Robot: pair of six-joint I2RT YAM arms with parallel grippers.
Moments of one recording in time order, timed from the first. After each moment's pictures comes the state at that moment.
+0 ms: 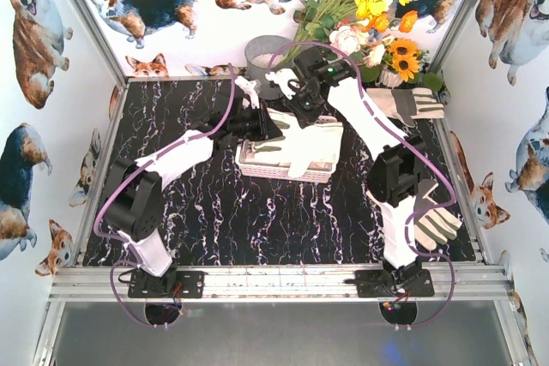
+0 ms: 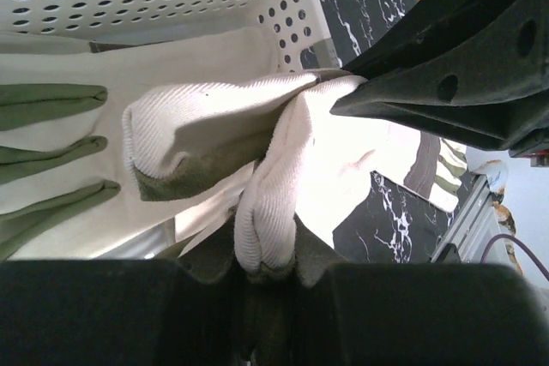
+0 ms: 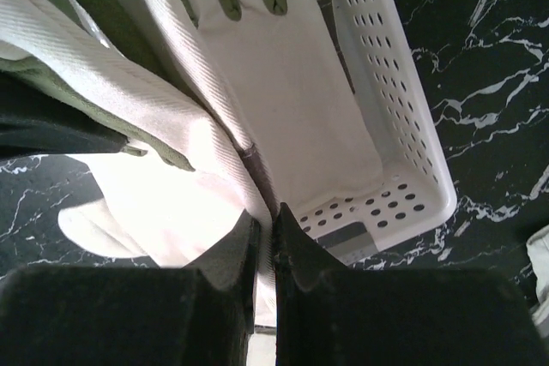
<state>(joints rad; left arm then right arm) -0.48 1.71 1.22 -0.01 0.44 -0.57 0.47 2.07 2.14 -1.17 -0.20 -0.47</state>
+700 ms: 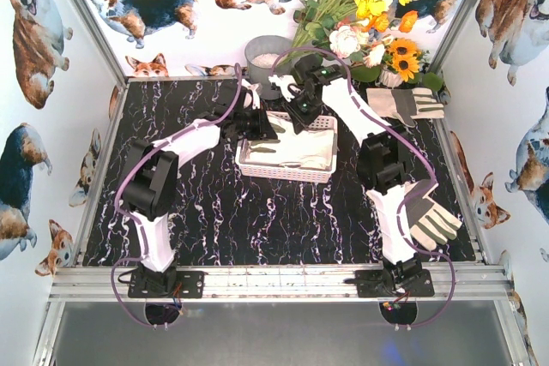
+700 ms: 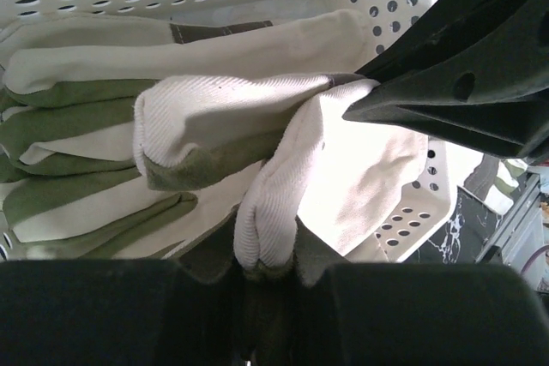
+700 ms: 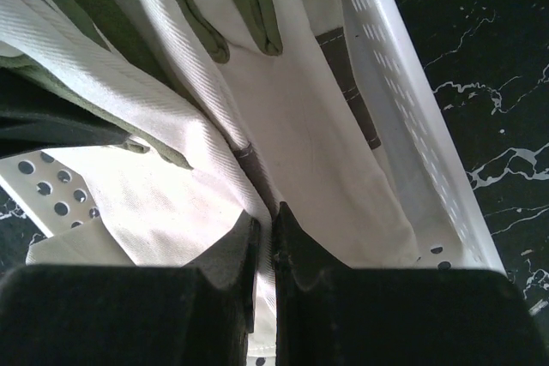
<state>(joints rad) -0.42 1.92 1.37 -0.14 0.46 -0.50 0.41 2.27 2.22 -1.12 -0.34 -0.41</state>
